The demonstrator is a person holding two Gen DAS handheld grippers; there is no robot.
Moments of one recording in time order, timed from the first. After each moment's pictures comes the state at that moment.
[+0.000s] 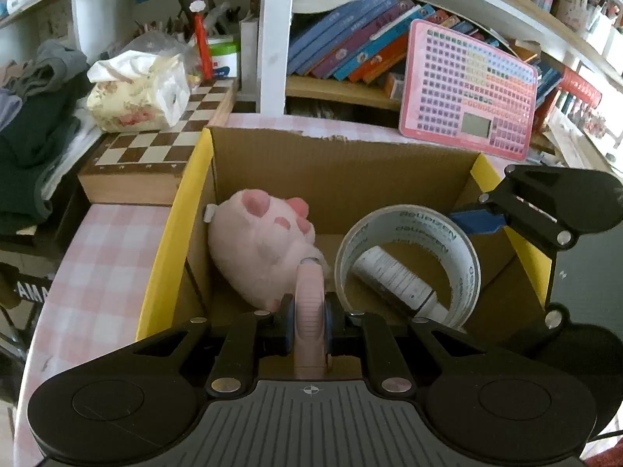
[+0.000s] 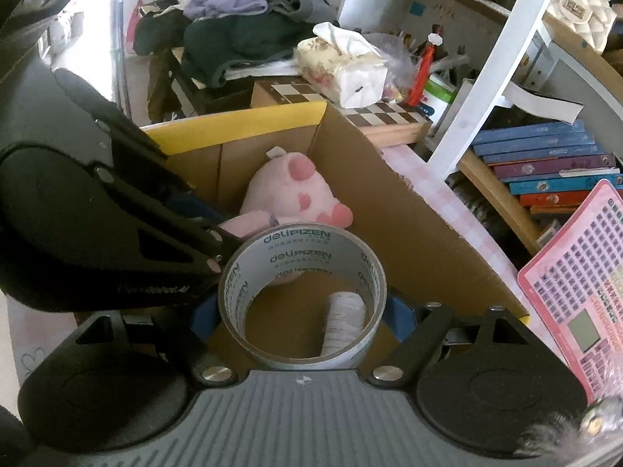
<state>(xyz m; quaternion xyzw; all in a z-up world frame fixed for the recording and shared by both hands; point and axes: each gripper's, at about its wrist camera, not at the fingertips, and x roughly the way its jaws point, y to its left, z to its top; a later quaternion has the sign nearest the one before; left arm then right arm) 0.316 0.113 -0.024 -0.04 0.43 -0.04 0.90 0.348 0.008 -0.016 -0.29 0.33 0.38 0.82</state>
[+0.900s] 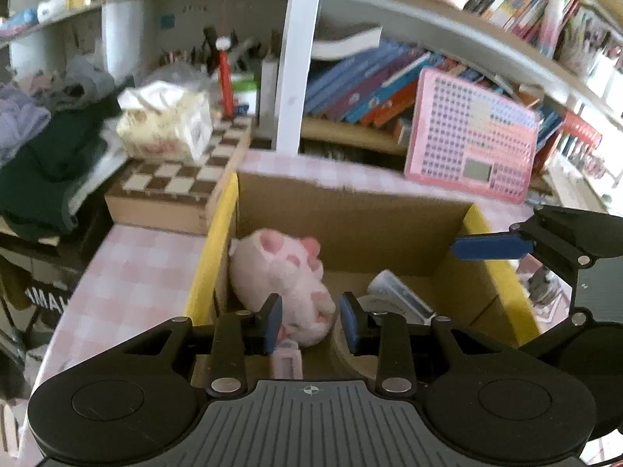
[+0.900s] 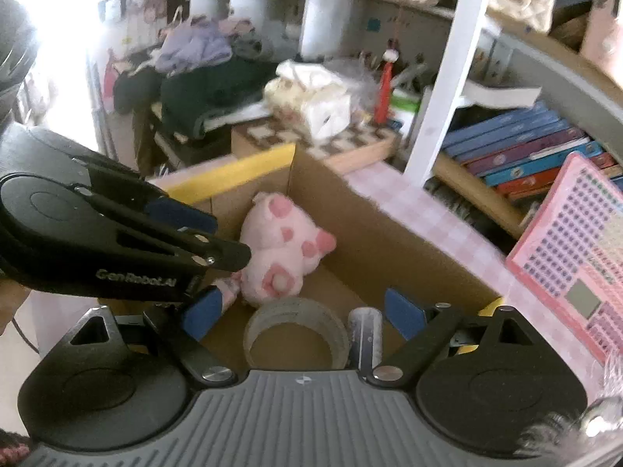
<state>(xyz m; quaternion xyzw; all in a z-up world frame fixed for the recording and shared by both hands) 0.292 0.123 0.013 -0.07 0.36 -0.02 0.93 0.335 -0.017 0.023 -0.20 0.31 0.36 0.86</state>
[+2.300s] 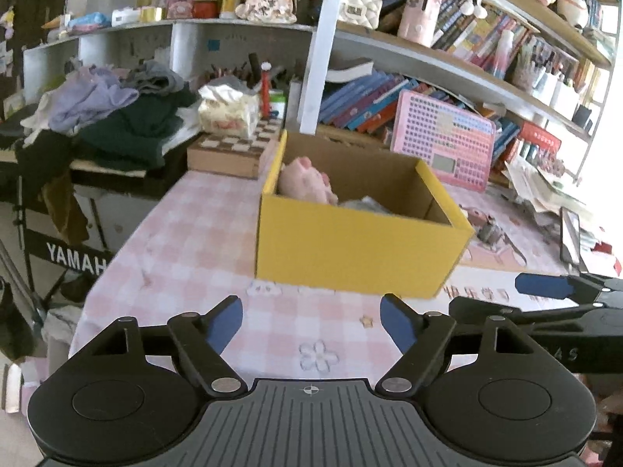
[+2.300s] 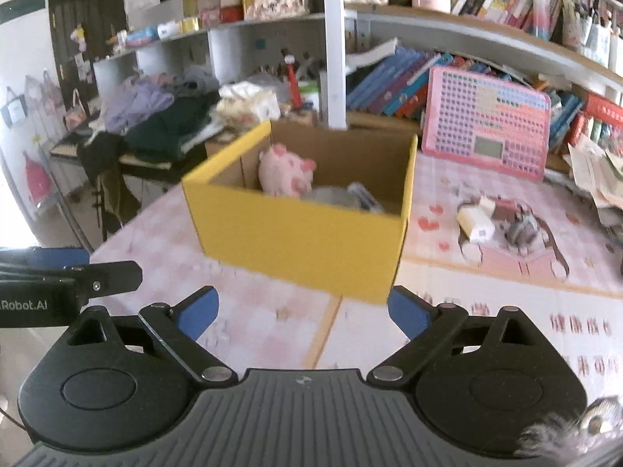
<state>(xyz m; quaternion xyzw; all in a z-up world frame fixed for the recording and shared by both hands) 0.061 0.134 0.014 -0.09 0.33 -0.01 0.94 0.104 -0.061 0.016 -0.04 0.33 0.19 0.92</state>
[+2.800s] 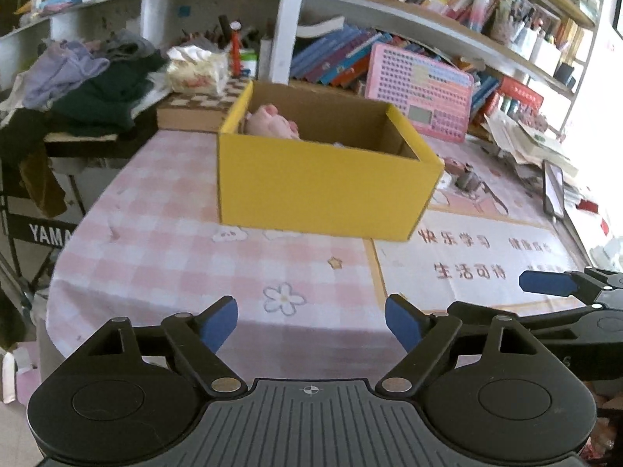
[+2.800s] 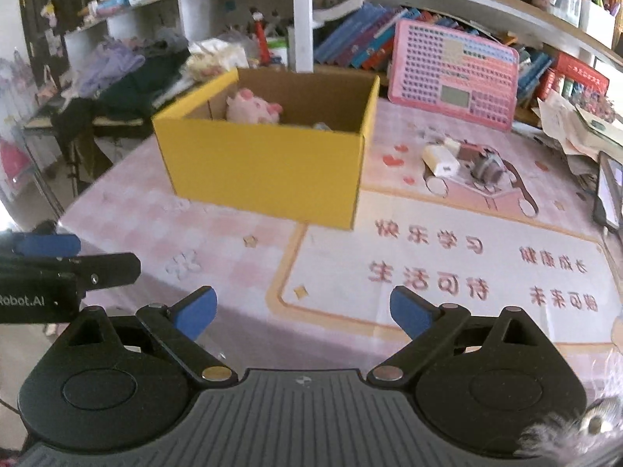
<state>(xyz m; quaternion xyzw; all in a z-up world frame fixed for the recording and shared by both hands) 0.055 0.105 -0.008 -0.07 0.38 -0.05 0.92 0.078 -0.085 -0.008 -0.05 0.38 0.14 0.91</state>
